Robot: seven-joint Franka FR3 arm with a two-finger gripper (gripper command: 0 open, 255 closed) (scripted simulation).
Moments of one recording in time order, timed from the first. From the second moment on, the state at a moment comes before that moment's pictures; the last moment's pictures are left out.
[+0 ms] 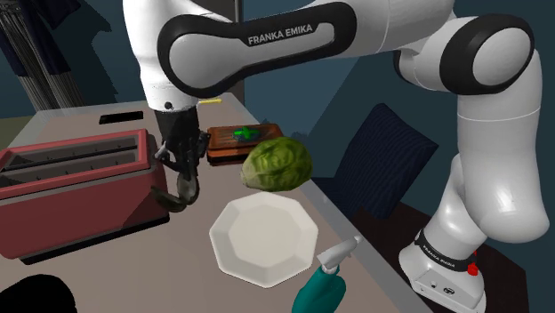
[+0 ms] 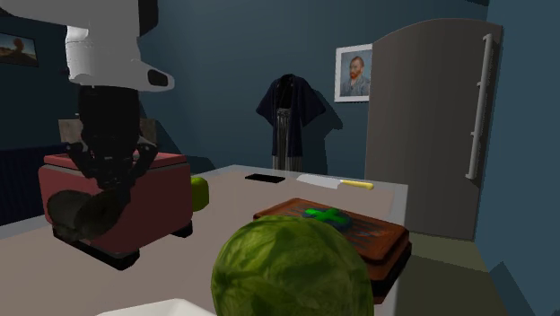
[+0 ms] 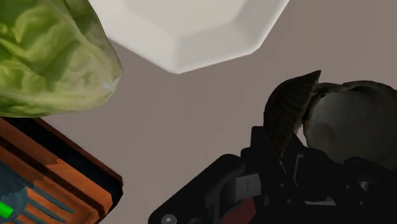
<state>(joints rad) 0.35 0.44 0.38 -1.40 -0.14 1.79 0.60</state>
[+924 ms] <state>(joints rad) 0.33 0.42 0.38 -1.27 -0.13 1.64 0.55</state>
